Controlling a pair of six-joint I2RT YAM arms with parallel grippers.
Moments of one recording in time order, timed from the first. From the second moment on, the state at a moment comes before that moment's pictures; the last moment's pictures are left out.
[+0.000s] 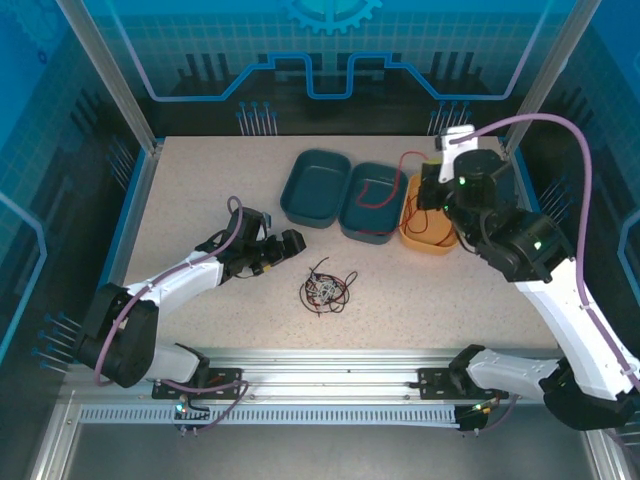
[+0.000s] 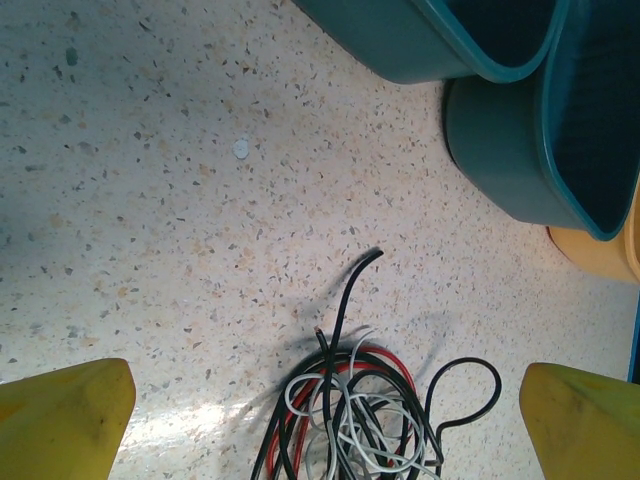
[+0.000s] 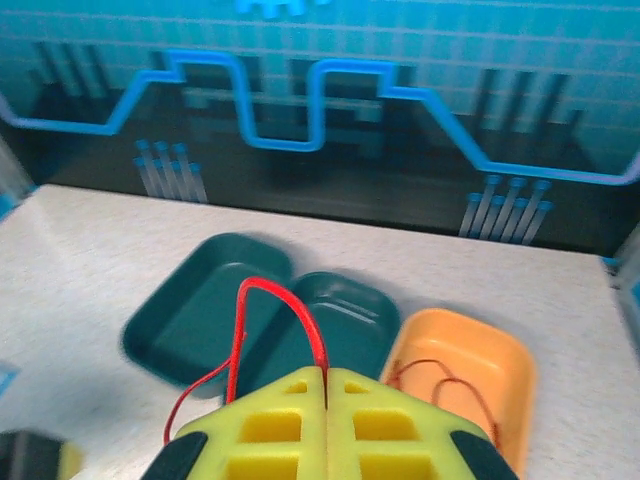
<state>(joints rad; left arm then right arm) -0.38 1.38 0.74 -0.21 0.30 -0.84 0.58 1.11 1.61 -0.89 0.45 0.18</state>
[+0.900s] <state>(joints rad) -0.38 1.35 0.74 -0.22 0.30 -0.77 0.05 1.20 1.30 -0.65 0.28 0.15</state>
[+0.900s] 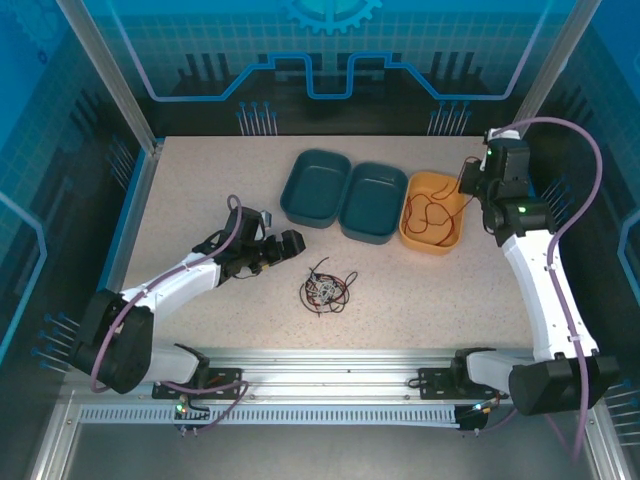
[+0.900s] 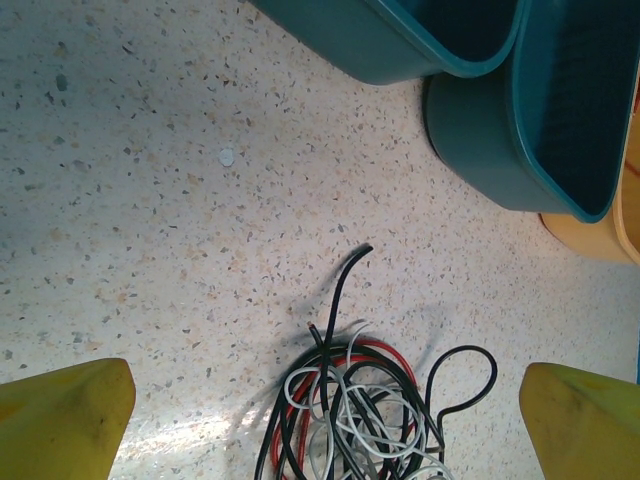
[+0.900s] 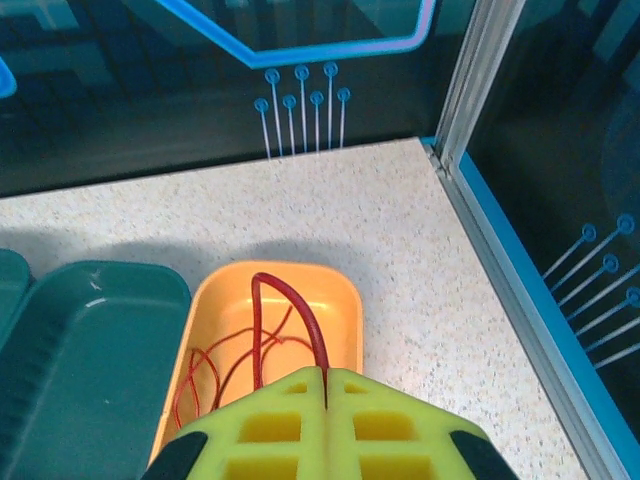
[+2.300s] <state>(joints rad) -0.38 1.35 0.76 -0.21 0.30 -0.77 0.03 1.77 1.31 -0.57 0.19 0.11</state>
